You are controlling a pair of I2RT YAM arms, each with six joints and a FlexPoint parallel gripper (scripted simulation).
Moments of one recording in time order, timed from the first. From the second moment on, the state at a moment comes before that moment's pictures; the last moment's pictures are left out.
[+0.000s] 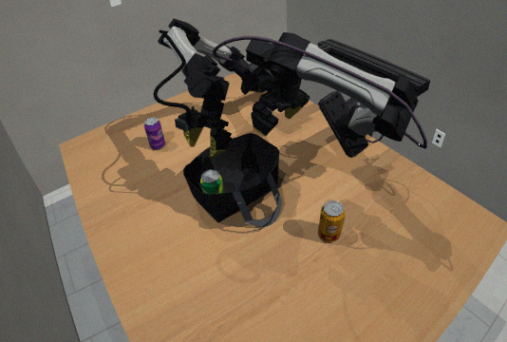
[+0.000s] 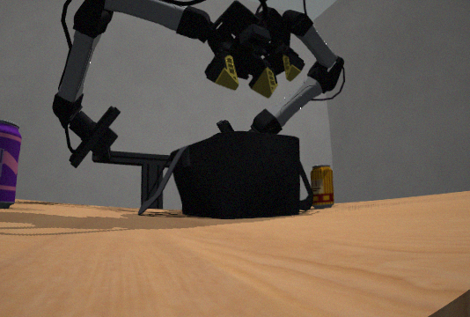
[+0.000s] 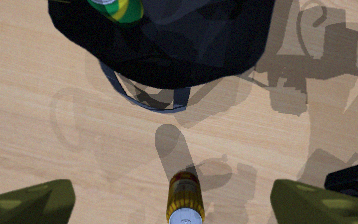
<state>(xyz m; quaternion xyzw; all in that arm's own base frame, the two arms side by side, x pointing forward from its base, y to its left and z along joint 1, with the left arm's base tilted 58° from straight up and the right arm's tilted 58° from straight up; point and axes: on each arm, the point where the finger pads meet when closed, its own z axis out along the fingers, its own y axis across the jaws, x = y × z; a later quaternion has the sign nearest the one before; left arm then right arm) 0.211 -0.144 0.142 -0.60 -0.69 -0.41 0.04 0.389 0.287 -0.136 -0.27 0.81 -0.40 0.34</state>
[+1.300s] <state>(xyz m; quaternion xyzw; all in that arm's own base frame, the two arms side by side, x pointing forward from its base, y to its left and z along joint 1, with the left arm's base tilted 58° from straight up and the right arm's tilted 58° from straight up) 0.209 -0.138 0.143 -0.61 -0.68 -0.41 0.04 0.388 0.281 -0.136 -0.26 0.81 -0.40 0.34</state>
